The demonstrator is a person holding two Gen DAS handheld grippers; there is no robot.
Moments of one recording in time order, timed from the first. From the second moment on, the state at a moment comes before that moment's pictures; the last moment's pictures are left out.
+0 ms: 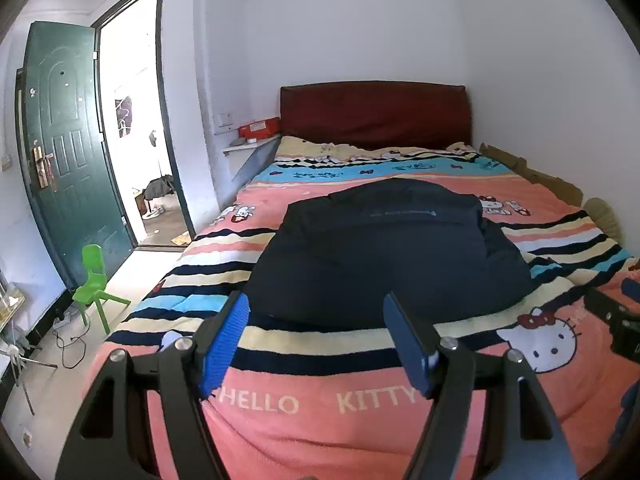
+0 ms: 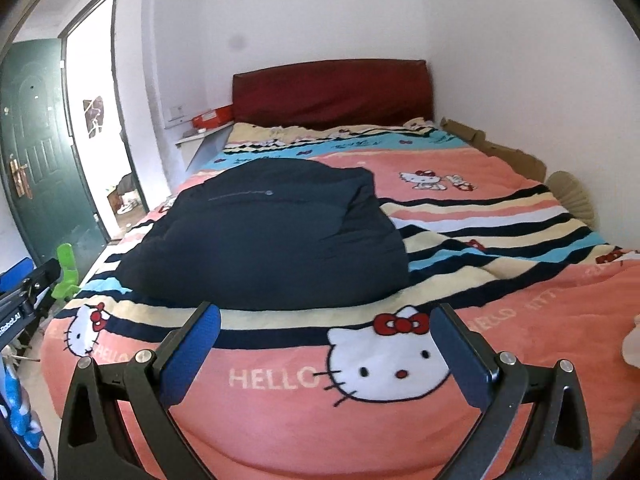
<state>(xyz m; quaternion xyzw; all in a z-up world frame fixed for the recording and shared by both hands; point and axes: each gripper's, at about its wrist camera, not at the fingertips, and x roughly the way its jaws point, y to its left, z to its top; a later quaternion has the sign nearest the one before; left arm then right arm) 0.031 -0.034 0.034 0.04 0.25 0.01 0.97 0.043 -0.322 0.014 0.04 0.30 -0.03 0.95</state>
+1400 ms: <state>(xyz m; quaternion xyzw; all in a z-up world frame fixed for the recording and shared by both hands) 0.059 -0.016 -0.020 0.04 0.32 0.02 0.95 0.058 -0.323 -0.009 -0.01 0.32 -0.04 0.95</state>
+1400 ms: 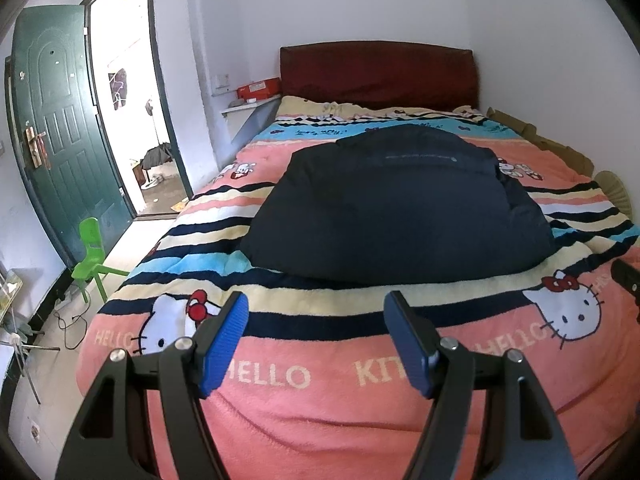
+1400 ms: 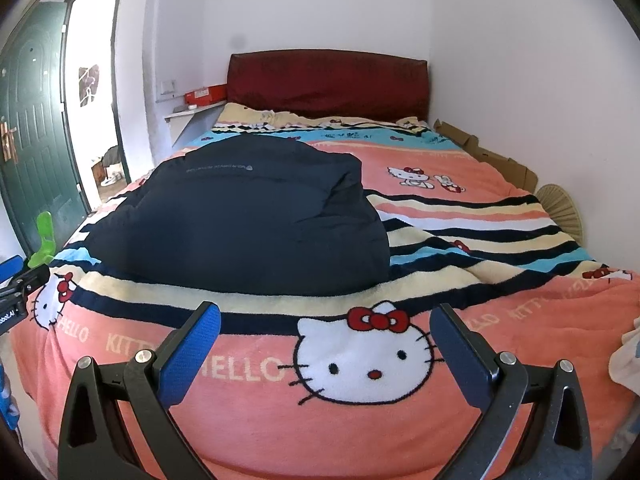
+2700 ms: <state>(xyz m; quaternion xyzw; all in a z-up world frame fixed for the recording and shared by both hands) 0.056 -0.013 -0.023 0.04 0.32 0.02 0.95 0.054 -0.329 -0.012 -0.01 0.33 -0.05 0.94</state>
